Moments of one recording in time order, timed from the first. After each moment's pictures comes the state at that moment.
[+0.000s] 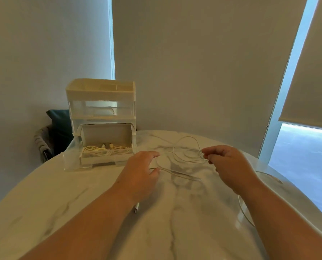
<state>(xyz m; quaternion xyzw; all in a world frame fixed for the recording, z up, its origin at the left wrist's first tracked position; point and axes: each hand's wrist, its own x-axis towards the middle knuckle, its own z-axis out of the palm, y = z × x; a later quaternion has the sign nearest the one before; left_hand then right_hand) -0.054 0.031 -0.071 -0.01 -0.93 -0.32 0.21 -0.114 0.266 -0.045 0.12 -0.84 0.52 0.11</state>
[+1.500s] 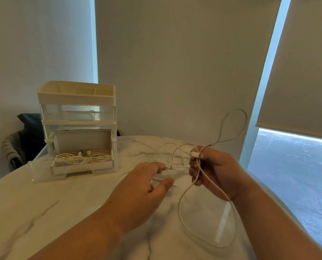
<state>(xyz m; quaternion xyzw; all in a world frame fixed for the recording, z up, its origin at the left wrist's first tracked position) -0.027 0.084 -0.056 -0.10 -0.90 -0.38 0.20 -0.107 0.282 -0.023 0.22 -0.58 0.77 -0.15</state>
